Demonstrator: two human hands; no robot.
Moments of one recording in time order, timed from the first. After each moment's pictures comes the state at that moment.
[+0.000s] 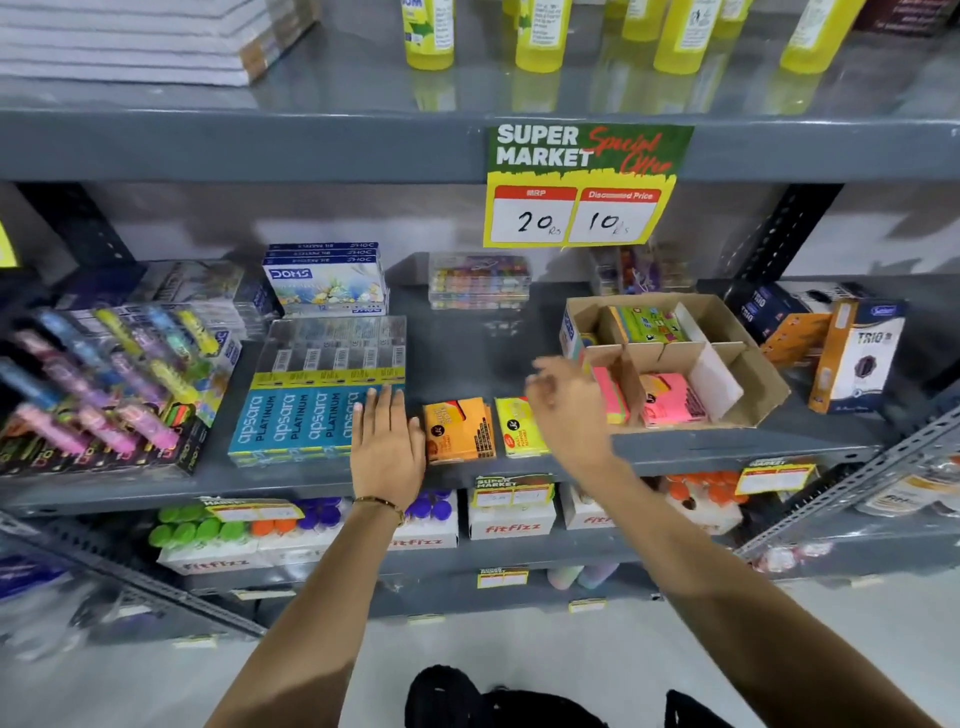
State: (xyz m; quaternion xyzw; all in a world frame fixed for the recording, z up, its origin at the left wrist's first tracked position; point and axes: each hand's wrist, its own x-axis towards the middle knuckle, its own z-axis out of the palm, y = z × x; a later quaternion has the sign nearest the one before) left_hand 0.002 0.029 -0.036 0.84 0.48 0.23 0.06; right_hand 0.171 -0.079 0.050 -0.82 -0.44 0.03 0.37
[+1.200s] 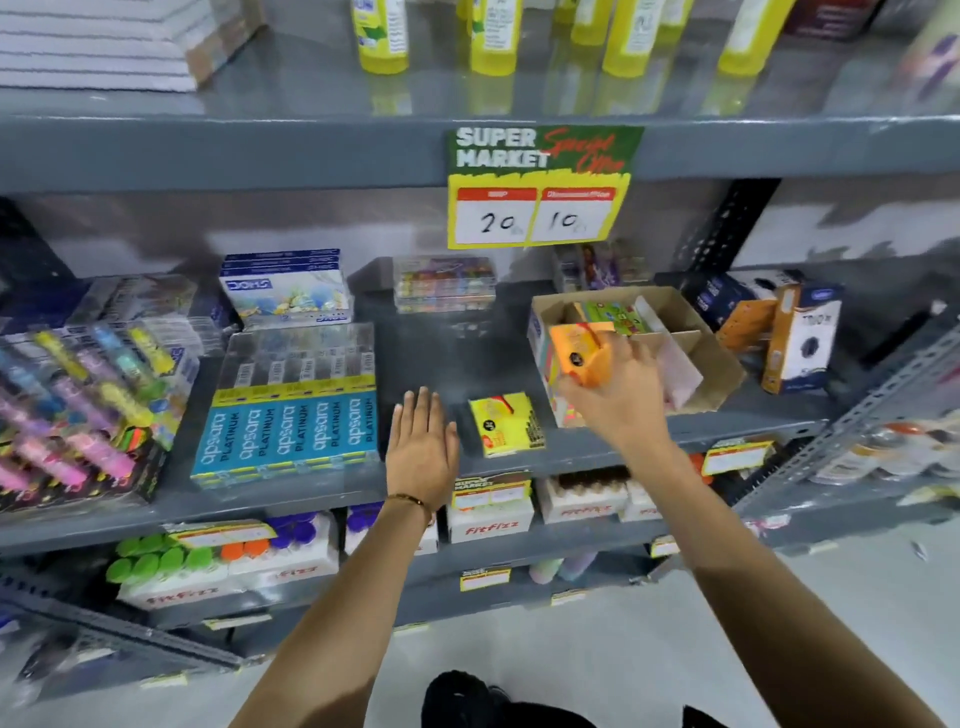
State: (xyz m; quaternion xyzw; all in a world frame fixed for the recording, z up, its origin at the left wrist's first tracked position) left_hand 0.056 0.006 -0.040 0.89 0.40 0.19 0.09; right_hand 0.221 -0.126 0.079 -0.88 -0.35 0.01 0.33
